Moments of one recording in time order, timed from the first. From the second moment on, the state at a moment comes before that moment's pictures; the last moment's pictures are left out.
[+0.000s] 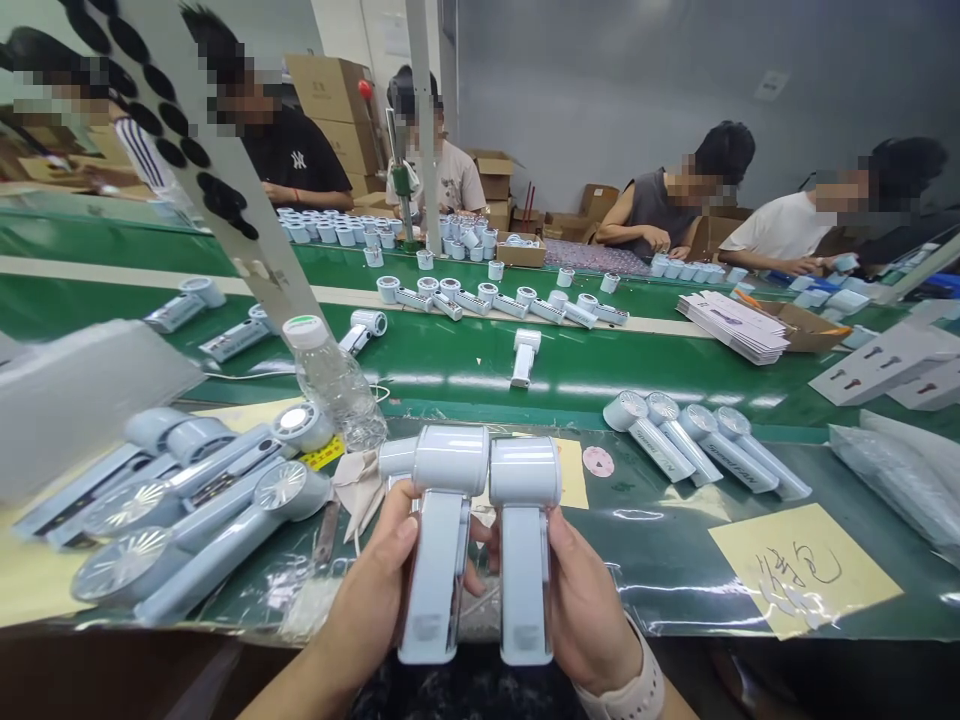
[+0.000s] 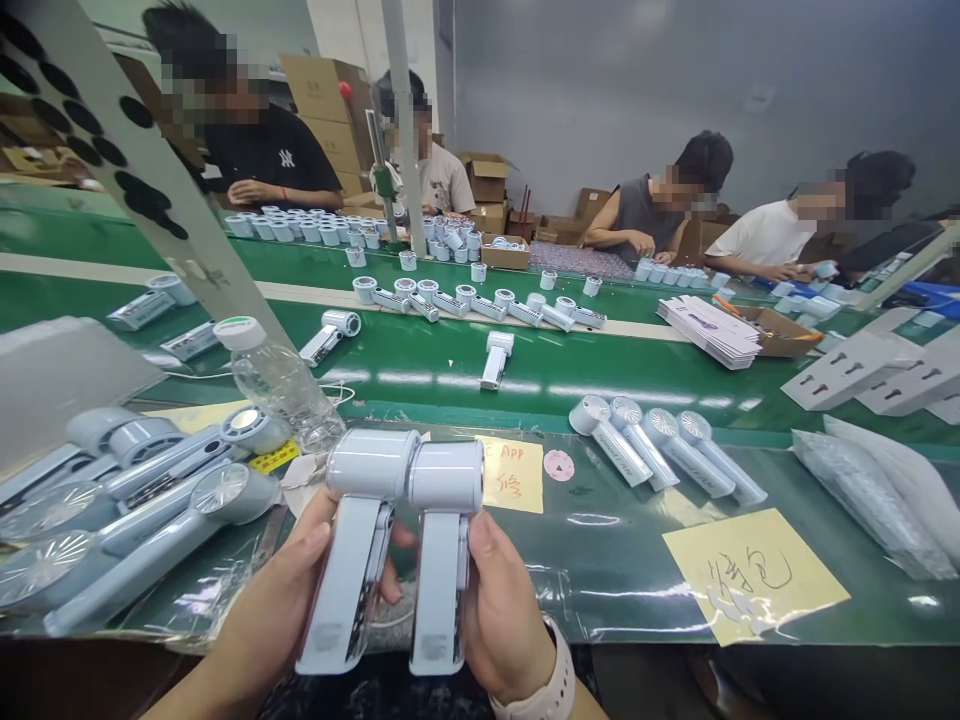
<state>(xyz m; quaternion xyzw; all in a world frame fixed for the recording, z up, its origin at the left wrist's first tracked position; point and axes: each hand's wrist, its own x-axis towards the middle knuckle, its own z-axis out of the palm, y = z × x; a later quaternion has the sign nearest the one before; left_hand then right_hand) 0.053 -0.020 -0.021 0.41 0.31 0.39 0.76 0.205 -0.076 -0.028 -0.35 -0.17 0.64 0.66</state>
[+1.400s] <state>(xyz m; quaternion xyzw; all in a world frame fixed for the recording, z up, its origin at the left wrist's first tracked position) 0.052 -0.004 -0.039 0.42 0.31 0.35 0.78 0.219 -0.076 -0.028 -0.35 -0.11 0.59 0.72</state>
